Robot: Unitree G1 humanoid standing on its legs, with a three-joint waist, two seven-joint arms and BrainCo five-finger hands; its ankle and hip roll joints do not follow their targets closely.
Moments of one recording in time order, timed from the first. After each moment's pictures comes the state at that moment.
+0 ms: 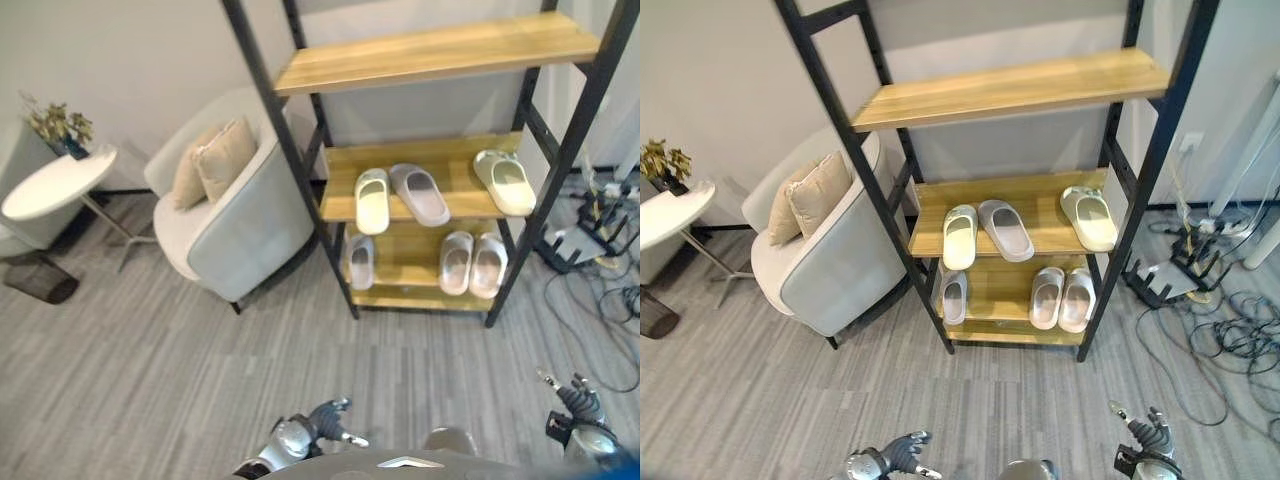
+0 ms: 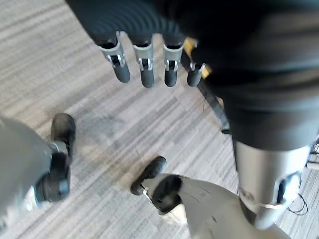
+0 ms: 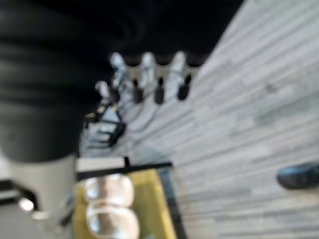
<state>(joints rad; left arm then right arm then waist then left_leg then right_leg) -0.03 0.01 -0.47 1.04 0.24 -0.11 -0.16 0.05 -0.37 -0.39 0.96 0.24 -0.17 -0.11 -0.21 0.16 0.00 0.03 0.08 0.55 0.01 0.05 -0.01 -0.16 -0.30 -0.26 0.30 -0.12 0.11</state>
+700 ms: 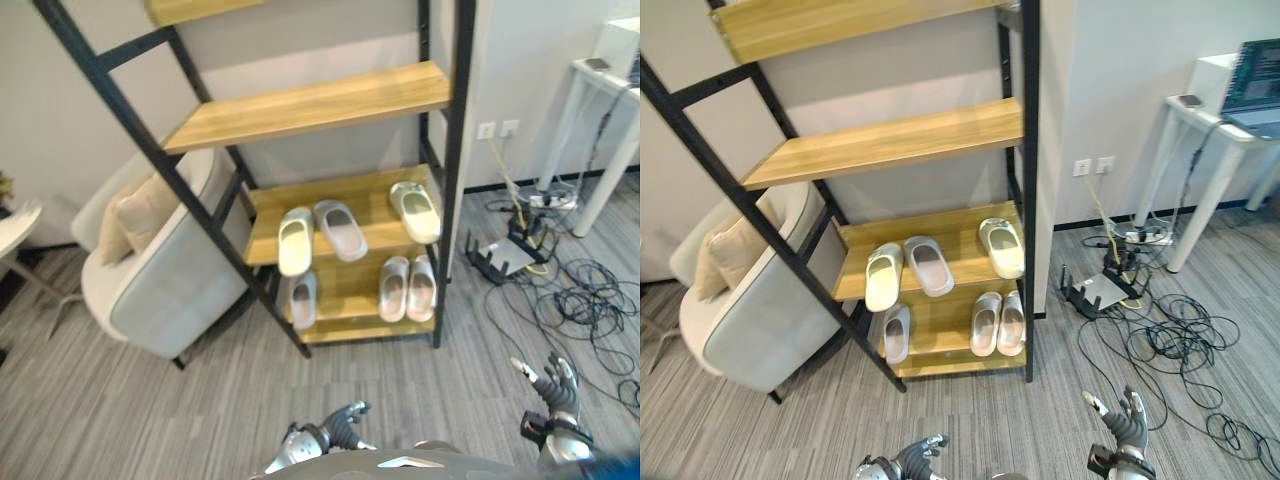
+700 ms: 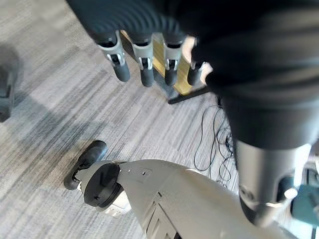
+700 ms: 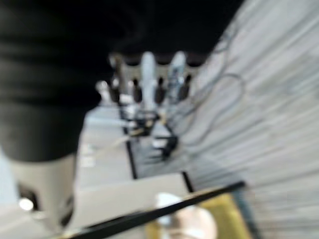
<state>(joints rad) 0.06 0.02 -0.46 0.98 0.26 -0.19 -0.15 0.28 -0.23 -0.19 0.47 0.17 -0.22 -0.15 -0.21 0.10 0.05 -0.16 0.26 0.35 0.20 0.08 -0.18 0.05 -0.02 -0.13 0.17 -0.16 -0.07</state>
